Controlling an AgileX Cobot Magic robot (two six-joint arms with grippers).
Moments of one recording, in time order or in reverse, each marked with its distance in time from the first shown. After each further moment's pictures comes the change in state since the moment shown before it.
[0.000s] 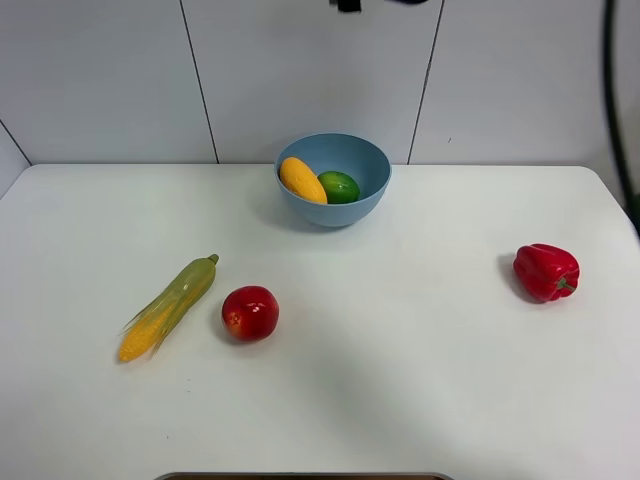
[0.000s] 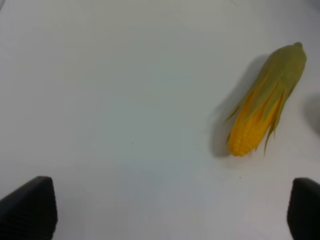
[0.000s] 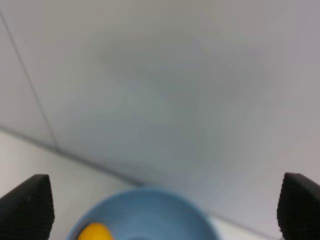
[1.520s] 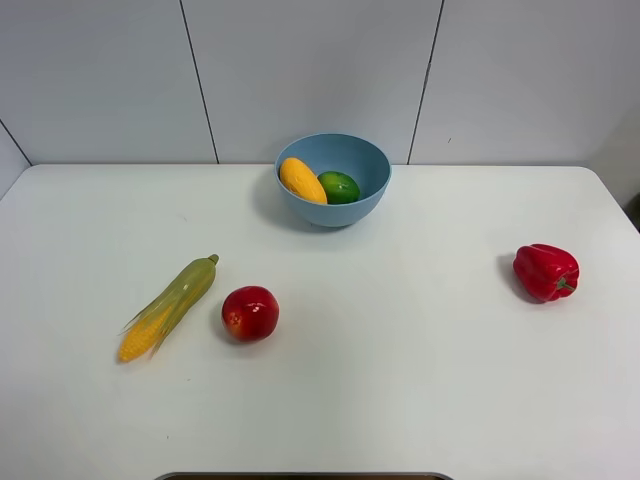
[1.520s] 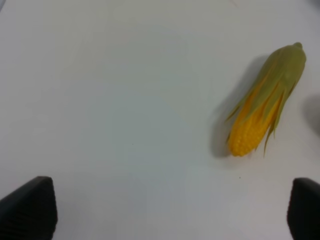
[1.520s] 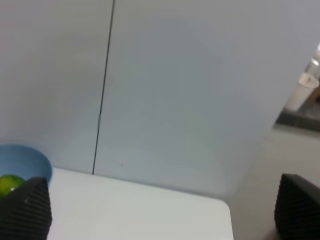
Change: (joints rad) left arm 0.000 0.000 0.000 0.000 0.000 0.000; right arm -0.376 -1.072 0.152 0.157 0.705 -0.407
